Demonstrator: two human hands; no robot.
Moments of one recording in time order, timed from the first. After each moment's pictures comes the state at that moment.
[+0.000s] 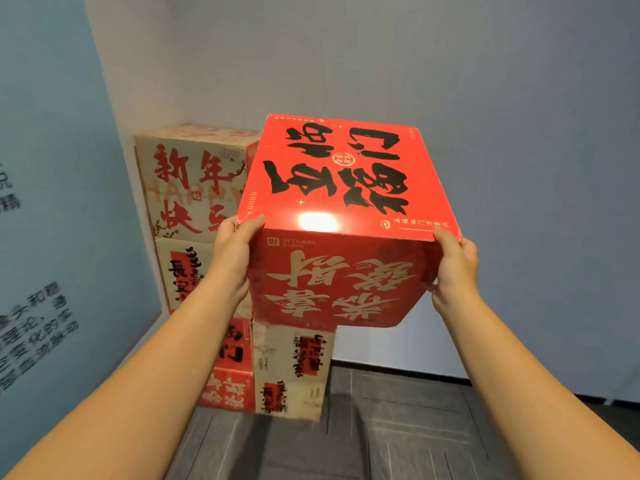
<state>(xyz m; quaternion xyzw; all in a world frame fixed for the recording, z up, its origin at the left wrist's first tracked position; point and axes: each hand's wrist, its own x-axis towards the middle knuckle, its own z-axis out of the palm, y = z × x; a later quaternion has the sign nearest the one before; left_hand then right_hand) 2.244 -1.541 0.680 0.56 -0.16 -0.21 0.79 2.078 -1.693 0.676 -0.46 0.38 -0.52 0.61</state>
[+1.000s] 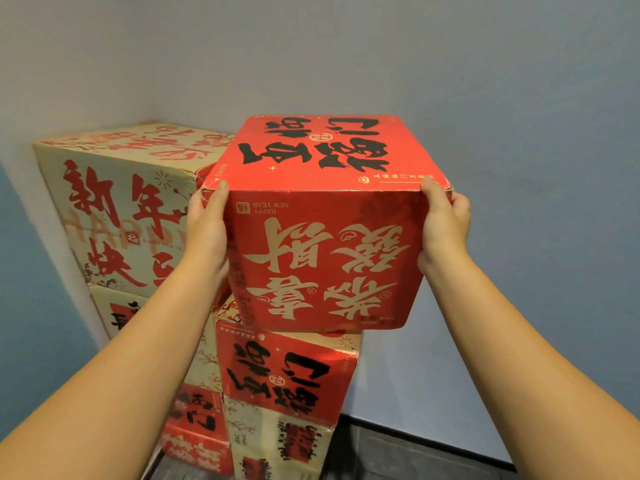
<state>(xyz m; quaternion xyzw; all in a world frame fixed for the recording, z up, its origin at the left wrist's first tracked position) 2.455 -1.775 0.683 0.53 -0.13 -0.10 0.83 2.304 -1.946 0.714 -0.50 0.31 -0.51 0.62</state>
